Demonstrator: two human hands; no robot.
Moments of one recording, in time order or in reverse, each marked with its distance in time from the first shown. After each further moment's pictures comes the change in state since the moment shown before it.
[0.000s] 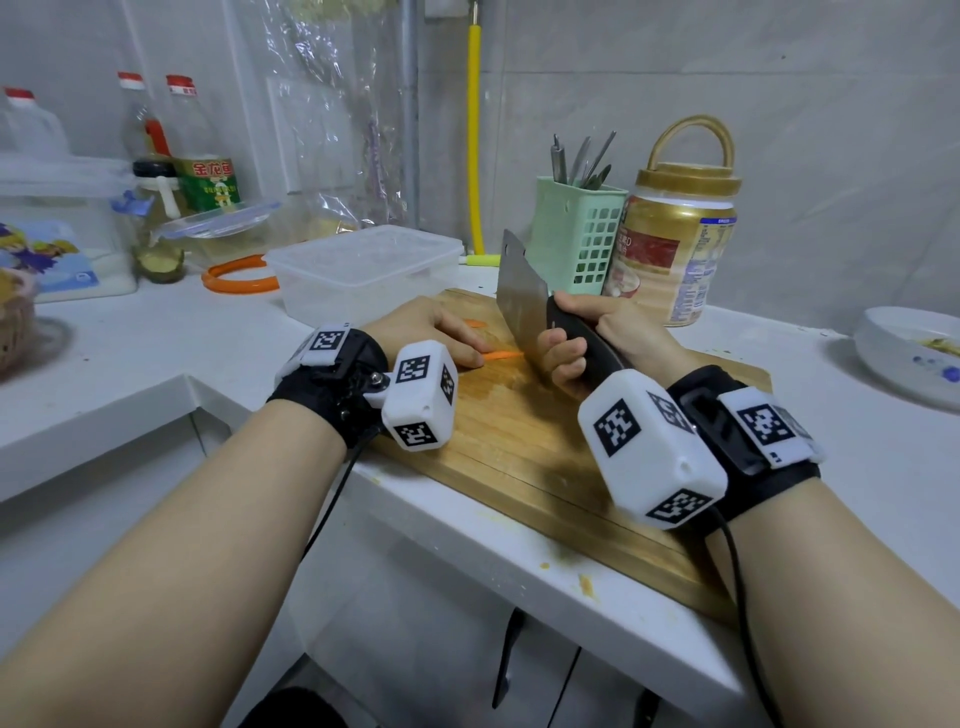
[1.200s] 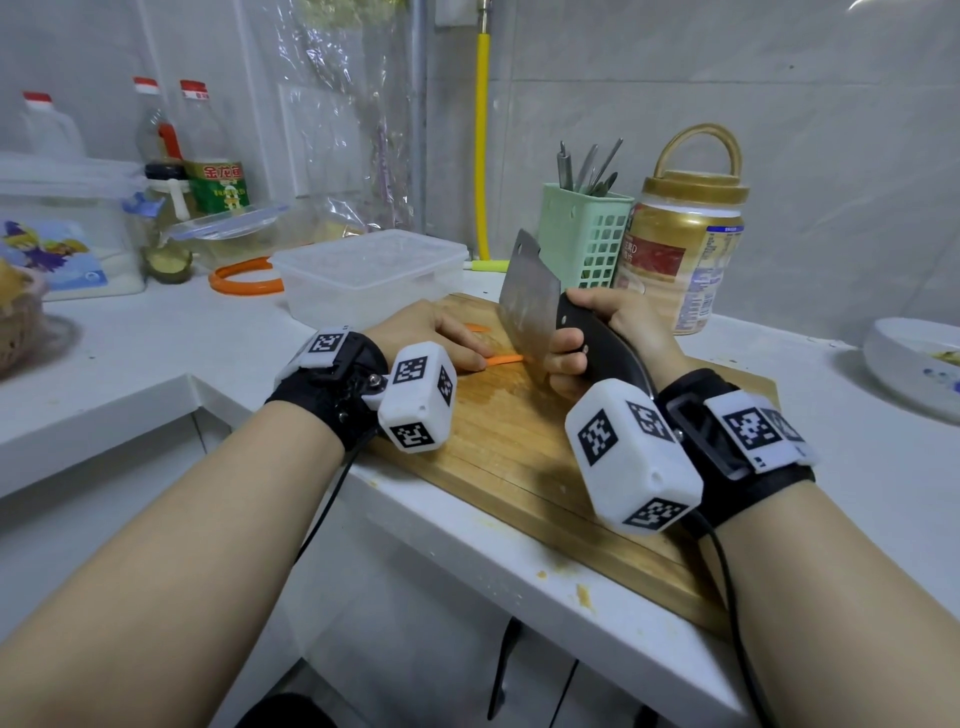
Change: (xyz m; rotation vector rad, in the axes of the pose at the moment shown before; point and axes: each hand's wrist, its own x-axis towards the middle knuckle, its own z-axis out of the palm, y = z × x) left_hand 0.002 -0.004 0.000 0.008 0.024 0.010; right_hand 0.000 -0.002 -0.001 -0.094 0.022 -0.098
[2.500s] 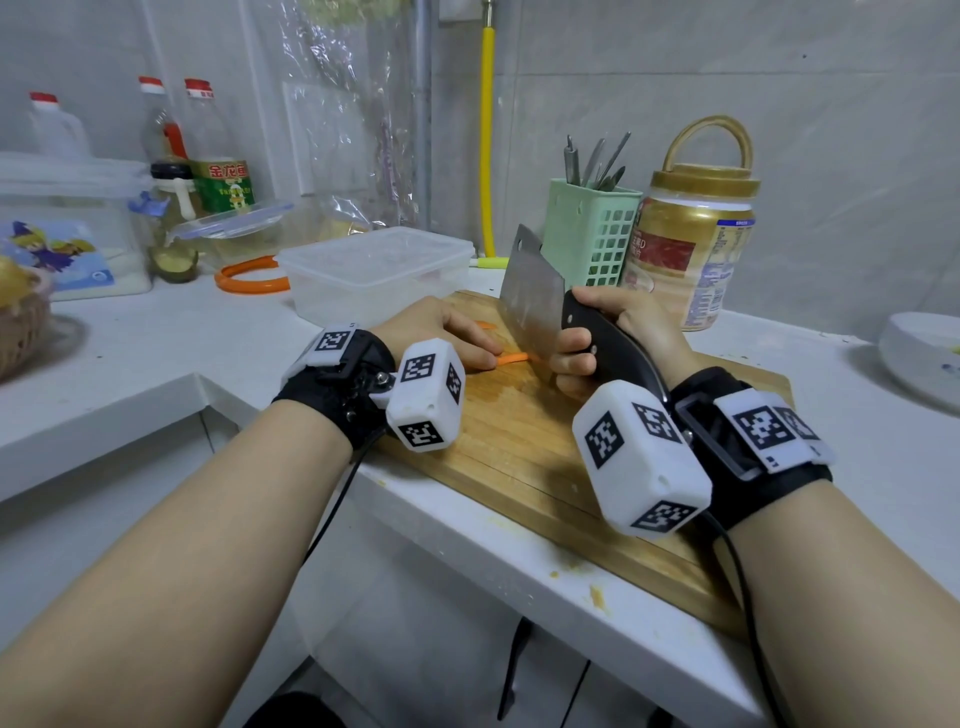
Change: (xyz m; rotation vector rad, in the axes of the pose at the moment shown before) left_hand -0.001 0.000 0.000 -0.021 0.001 0.012; right_hand -0.001 0.002 0.002 -0.013 -0.005 0.002
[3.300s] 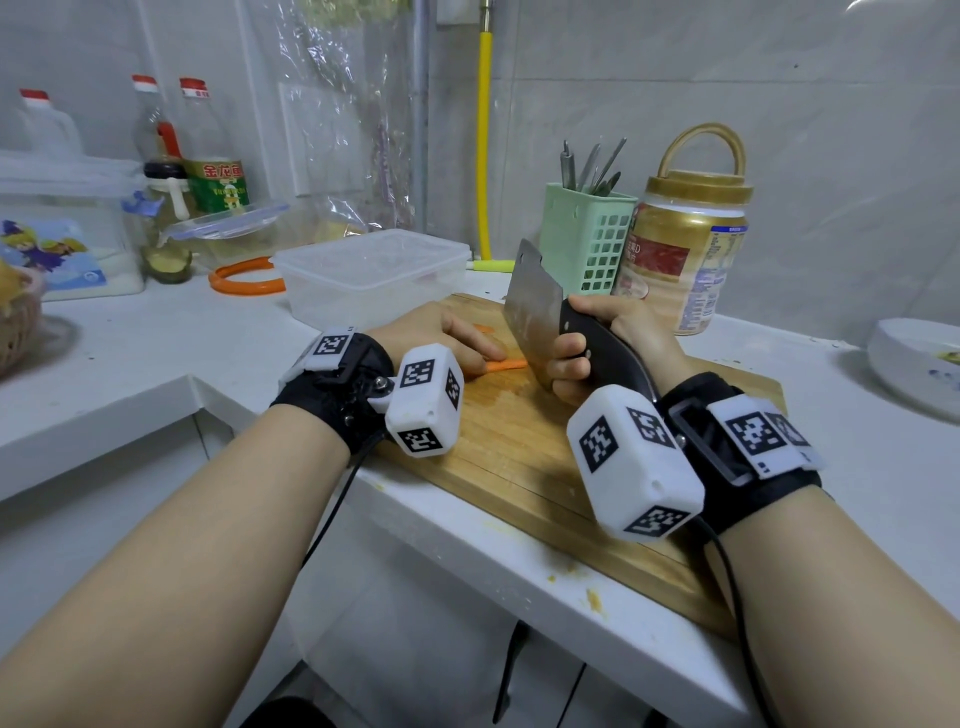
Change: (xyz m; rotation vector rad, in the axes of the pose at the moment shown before) left_hand -0.004 0.004 0.001 -0.057 -0.083 -0.011; right_hand 0.003 0.001 -0.001 -0.011 0.050 0.027
